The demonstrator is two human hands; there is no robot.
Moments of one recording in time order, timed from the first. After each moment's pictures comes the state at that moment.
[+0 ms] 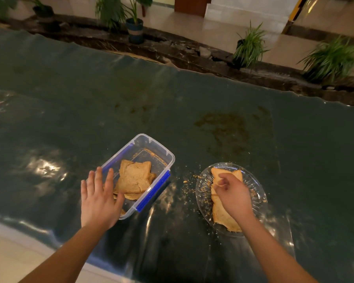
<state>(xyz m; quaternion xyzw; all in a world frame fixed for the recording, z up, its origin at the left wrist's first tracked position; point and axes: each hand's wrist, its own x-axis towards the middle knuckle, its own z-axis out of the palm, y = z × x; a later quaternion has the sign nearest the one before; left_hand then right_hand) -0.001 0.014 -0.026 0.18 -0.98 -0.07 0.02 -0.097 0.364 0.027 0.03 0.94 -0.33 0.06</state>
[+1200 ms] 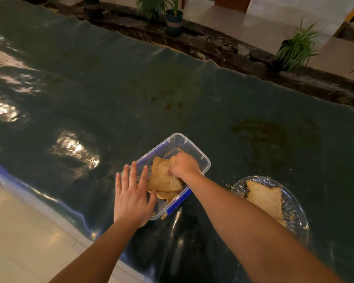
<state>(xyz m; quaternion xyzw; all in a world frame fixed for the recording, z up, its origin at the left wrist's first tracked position) -0.001 0.010 -0.042 0.18 -0.98 -0.06 0.04 -0.169 0.115 -0.004 -0.11 0.95 -0.17 0.24</state>
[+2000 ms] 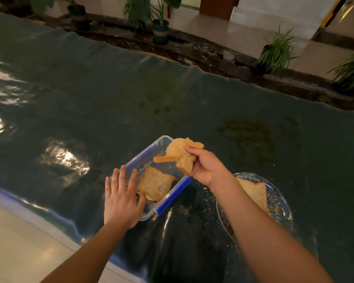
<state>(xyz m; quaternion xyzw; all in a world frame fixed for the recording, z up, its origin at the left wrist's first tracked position) 0.000 0.009 -0.039 0.18 -0.98 -0.06 0.02 -0.171 0.204 0.063 0.18 0.47 -0.77 0.39</state>
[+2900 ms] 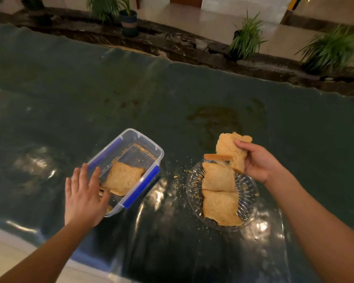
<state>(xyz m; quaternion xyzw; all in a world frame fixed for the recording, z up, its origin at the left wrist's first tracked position) -0.001 0.011 -0.034 0.18 -0.98 -0.08 0.02 -0.192 0.438 0.071 0.20 0.54 -0.77 0.28</state>
